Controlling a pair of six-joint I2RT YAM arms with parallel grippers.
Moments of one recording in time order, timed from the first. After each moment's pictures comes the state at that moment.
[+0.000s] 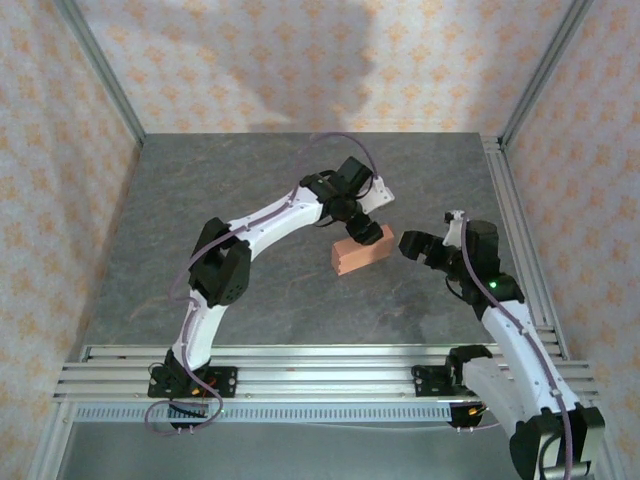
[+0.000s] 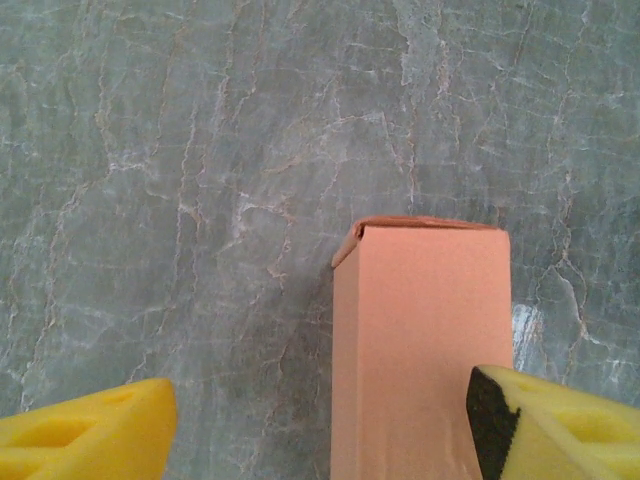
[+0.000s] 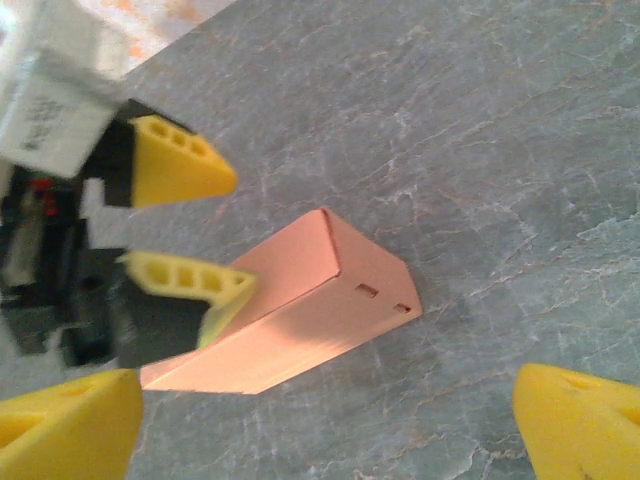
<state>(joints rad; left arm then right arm) -0.70 2.16 1.92 -0.75 0.24 0.30 0.11 0.79 0.60 -0.41 -0.37 0.45</state>
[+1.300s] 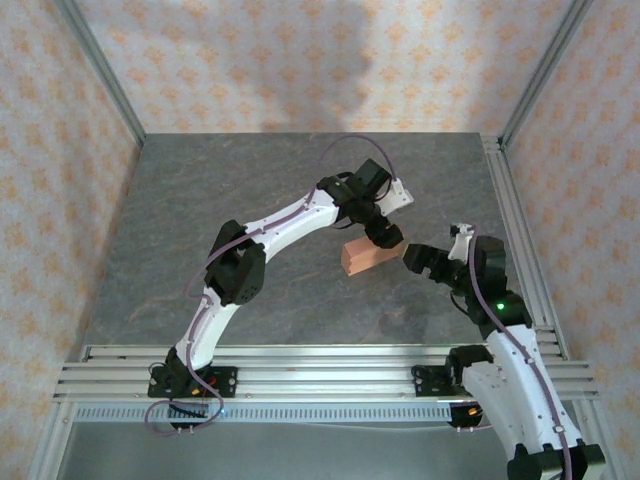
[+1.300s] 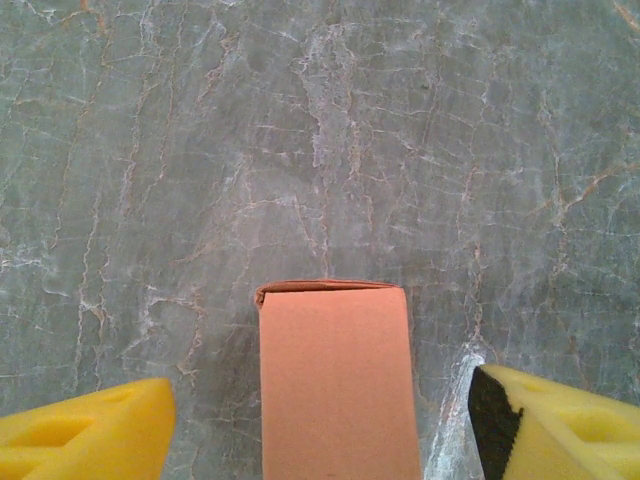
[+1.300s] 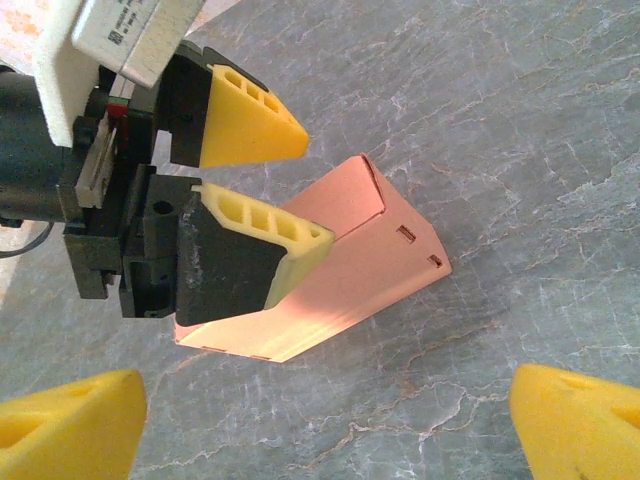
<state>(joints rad) -0.75 2.25 2.05 -0.75 0.32 0.22 0.11 0.62 0.56 -0.52 -0.35 0.46</state>
